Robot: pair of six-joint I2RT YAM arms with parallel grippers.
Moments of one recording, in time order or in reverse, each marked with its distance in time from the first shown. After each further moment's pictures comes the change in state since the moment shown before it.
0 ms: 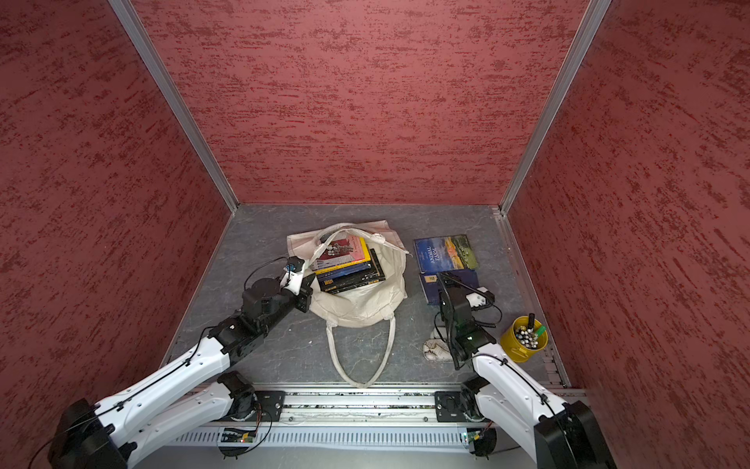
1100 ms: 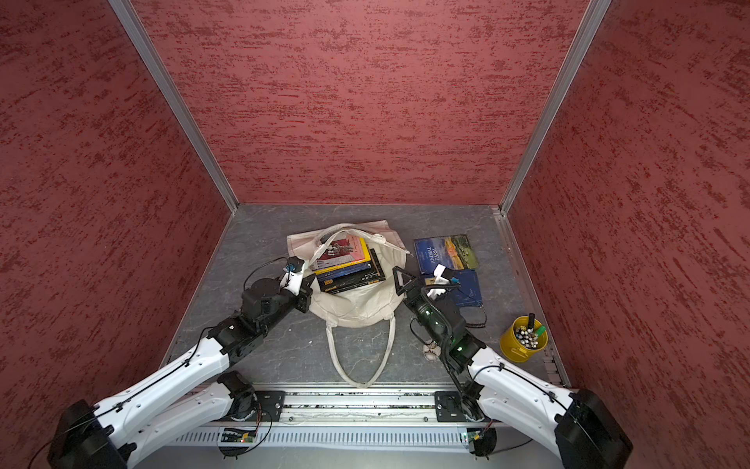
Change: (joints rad) left arm 0.001 -0.012 0.000 -0.007 0.009 -0.005; right arm 0.397 -0.014 -0.020 0.539 -0.174 -0.403
